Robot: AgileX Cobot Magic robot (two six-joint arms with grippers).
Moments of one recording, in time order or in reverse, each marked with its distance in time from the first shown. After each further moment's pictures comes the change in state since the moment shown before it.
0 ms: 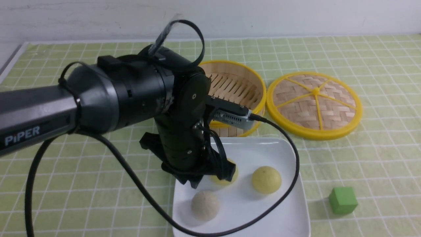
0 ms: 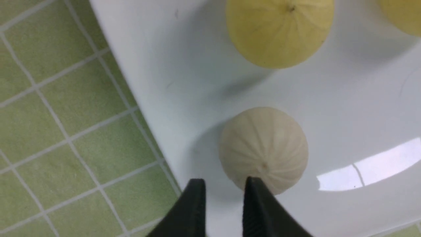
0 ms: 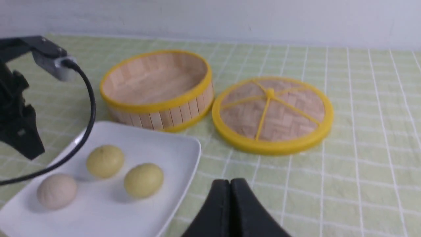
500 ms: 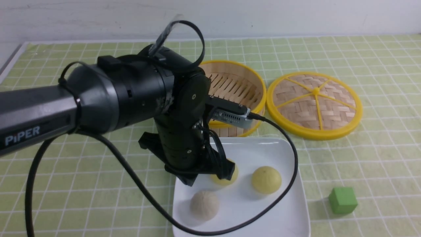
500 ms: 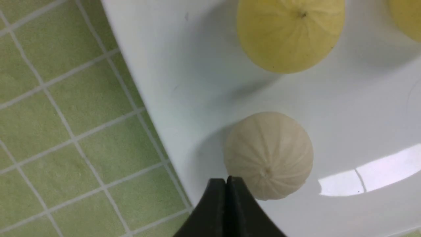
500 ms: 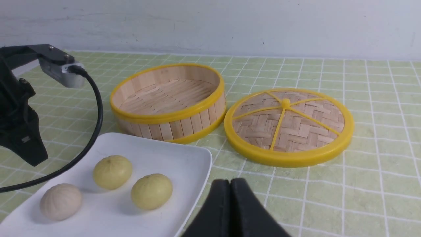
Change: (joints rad) right arm 0.000 0.000 0.087 0.024 -0.121 0.000; left arm 0.000 0.000 0.000 0.010 -0.002 -0.016
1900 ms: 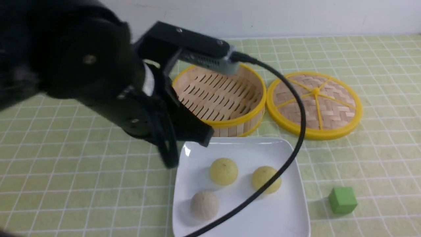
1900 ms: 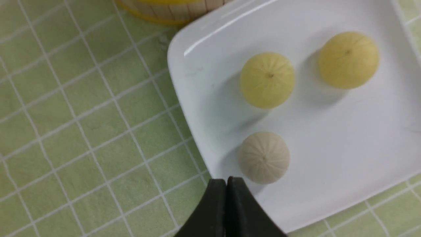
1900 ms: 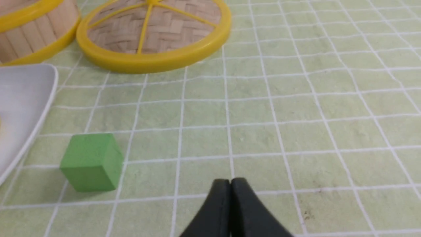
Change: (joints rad) right arm -0.344 -0.028 0.338 -0.049 -0.130 0.001; left arm -0.066 -0.425 0.000 0.130 0.046 -0.003
